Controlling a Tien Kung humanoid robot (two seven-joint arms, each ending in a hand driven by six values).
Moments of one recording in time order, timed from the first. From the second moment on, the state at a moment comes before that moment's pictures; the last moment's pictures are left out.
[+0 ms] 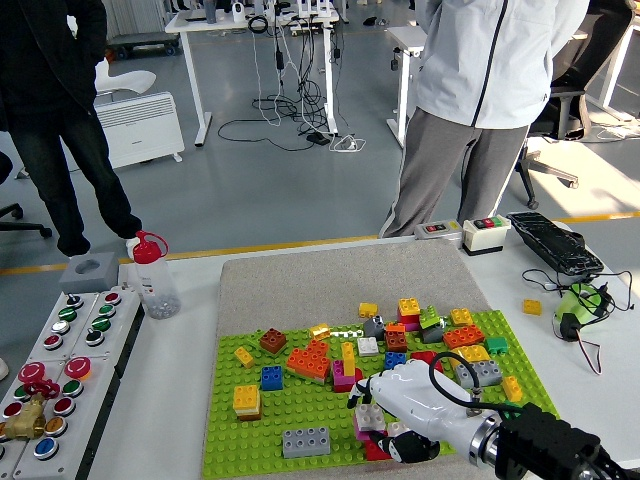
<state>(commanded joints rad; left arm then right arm) -0.03 0.02 -1.26 -0.18 0.95 0.12 0.16 0.55 -0.46 0.63 1.77 -2.03 0.13 -0.36</state>
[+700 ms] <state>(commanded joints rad) -0.03 0.02 -1.26 -0.18 0.95 0.12 0.16 0.59 -0.42 0.56 1.66 -2.06 0.11 -0.35</state>
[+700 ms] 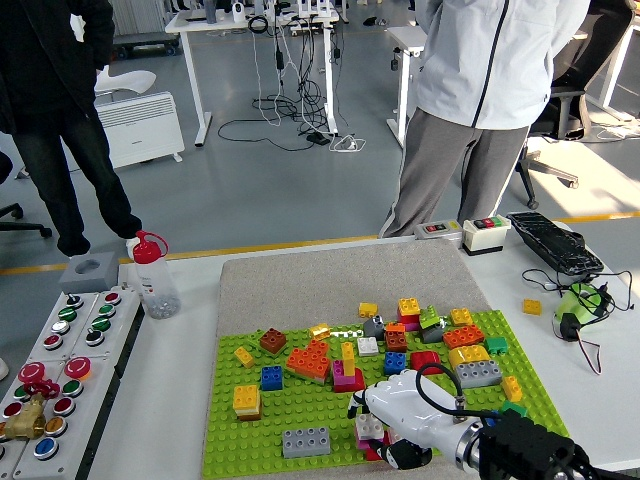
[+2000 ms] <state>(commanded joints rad) -0.02 0.01 -1.27 -0.18 0.96 0.12 0.16 0.58 -0.44 0.53 1.64 -2.09 0.09 -0.35</state>
